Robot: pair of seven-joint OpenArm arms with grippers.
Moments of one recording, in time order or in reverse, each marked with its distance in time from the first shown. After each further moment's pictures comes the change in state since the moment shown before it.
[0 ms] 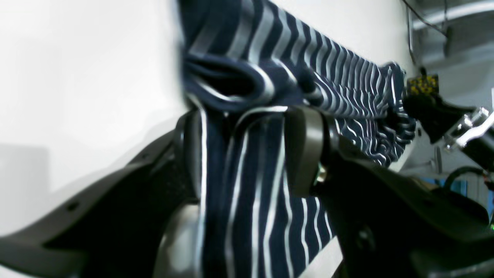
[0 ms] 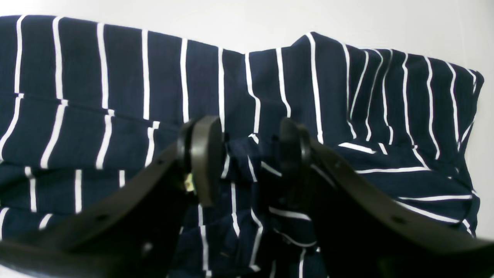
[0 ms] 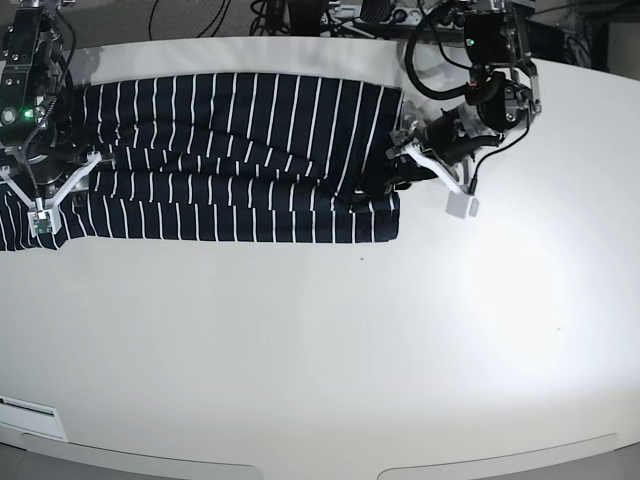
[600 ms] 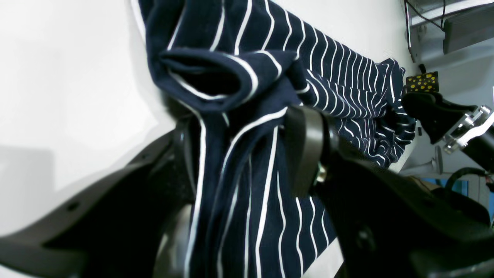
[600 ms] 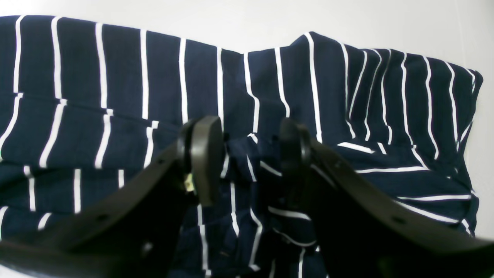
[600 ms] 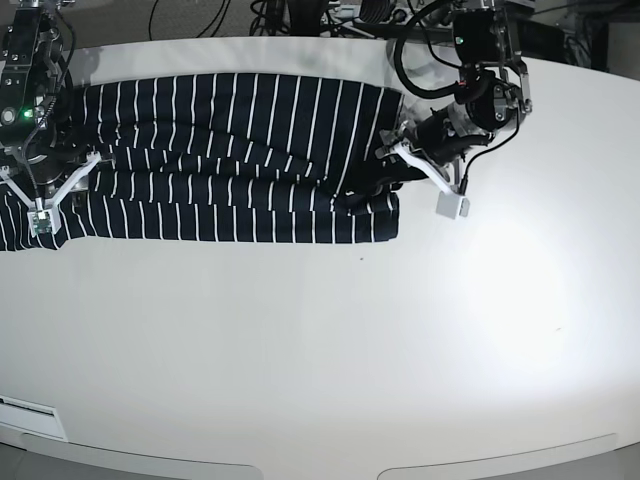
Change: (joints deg) left arm -0.2 2.4 0.3 0.1 1.9 -0.2 -0.9; right arm 0.0 0.0 0.0 0.0 0.0 0.6 0.0
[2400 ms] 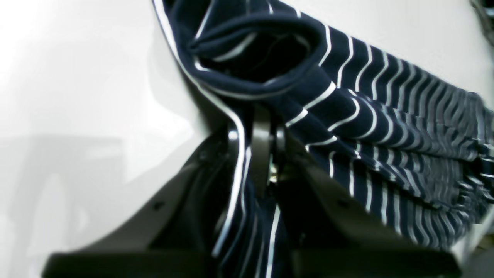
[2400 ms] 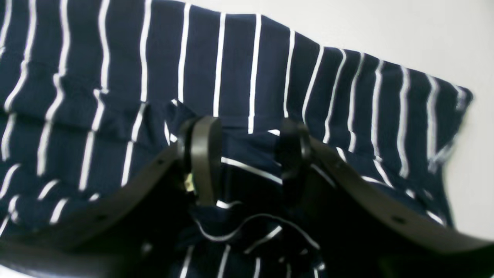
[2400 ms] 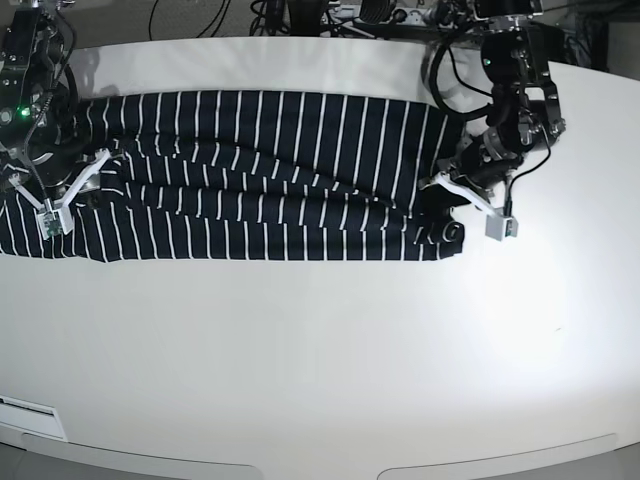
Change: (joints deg) left arm -5.3 -8.1 -4.0 -0.5 10.4 5.6 -4.5; right arm 0.3 0.0 0.0 0.0 7.2 6.5 1.7
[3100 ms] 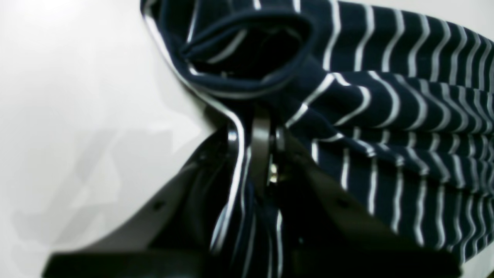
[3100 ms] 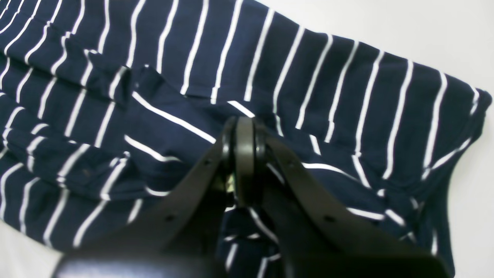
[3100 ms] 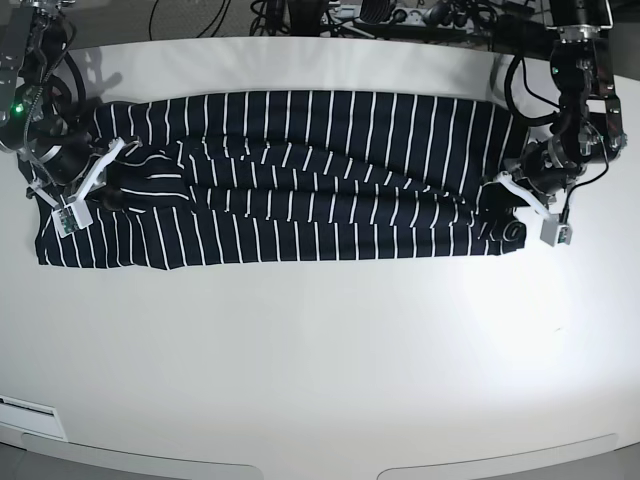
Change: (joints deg) left arm 0.3 -17.5 0.0 -0.3 -6.6 -0.5 1.9; right arm -0.3 -1.0 0.0 -0.9 7.5 8.2 2.0
